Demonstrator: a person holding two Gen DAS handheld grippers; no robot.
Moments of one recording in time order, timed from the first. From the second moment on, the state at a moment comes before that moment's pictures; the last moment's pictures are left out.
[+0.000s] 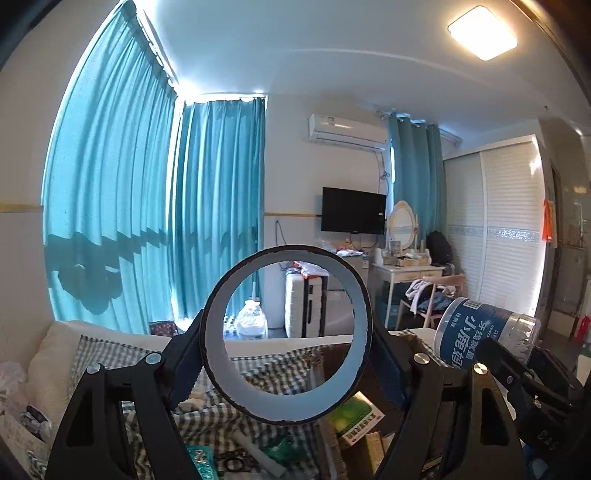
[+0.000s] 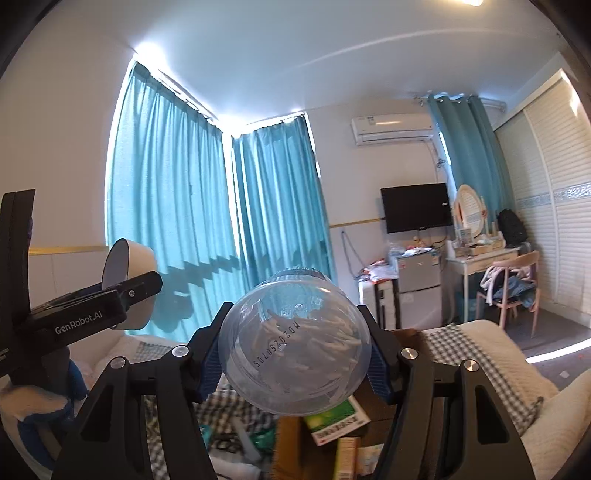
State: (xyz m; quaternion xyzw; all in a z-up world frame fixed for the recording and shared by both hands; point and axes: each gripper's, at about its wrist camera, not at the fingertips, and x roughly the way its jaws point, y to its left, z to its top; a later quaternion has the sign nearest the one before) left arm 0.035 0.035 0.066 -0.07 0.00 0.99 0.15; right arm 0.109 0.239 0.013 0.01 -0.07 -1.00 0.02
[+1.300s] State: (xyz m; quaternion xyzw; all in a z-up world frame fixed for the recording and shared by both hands) left arm -0.093 0.191 -0.108 -0.27 0.09 0.92 0.28; right arm 0.001 0.334 -0.103 0.20 -0.11 -0.97 -0.07
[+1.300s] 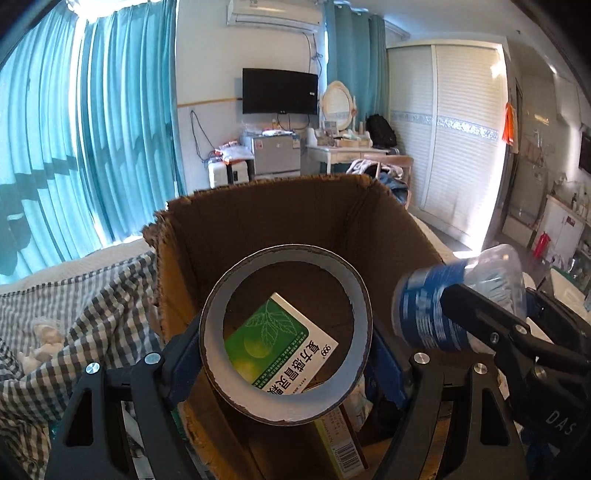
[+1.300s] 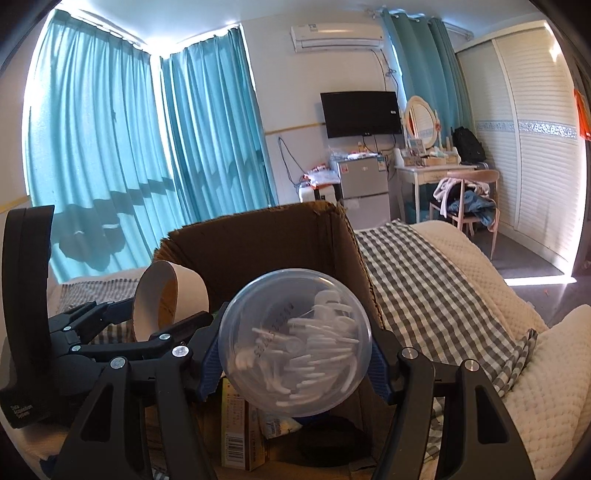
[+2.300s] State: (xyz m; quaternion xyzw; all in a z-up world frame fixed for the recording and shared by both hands) left arm -0.077 0.065 -0.021 -0.22 0.04 0.96 0.17; right arm 0.009 0.270 -0.046 0.13 -0.13 -0.98 -0.01
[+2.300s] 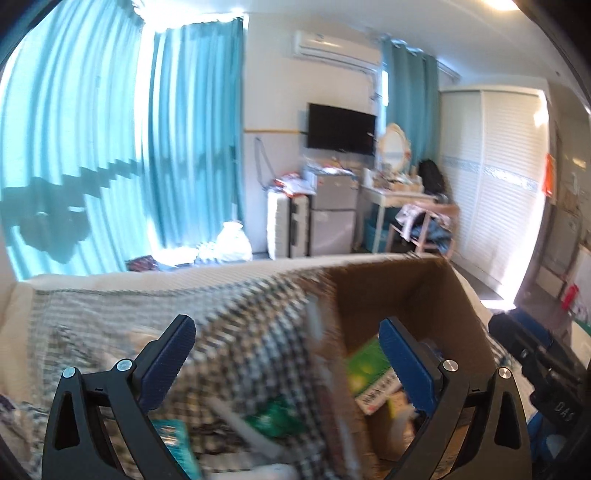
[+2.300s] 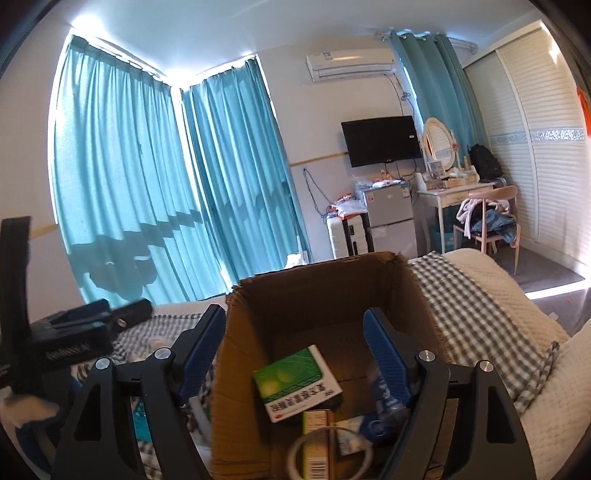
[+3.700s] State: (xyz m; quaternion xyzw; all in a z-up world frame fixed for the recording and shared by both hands) left arm -0.255 -0.127 -0.185 -0.41 0.01 0.91 0.06; right arm -0.259 0.031 -0.130 0.32 -0.03 -0.93 0.17
